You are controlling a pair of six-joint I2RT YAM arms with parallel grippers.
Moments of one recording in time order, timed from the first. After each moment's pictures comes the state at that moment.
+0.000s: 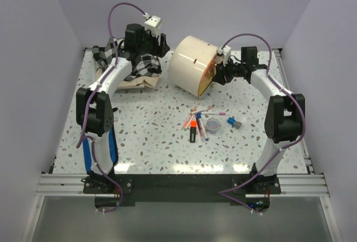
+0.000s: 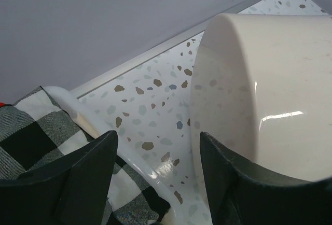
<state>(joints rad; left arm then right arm) -0.26 2.02 1.80 -0.10 0.36 0.02 0.10 1.87 1.45 -0.34 -0.72 -0.51</state>
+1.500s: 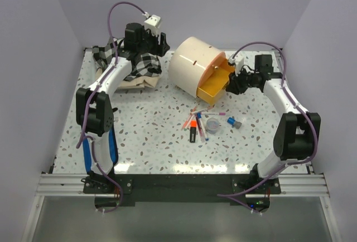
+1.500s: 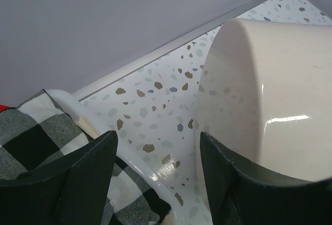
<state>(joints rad) -0.26 2.02 1.81 -0.10 0.36 0.02 0.01 1.63 1.28 -0.53 -0.65 -0.60</state>
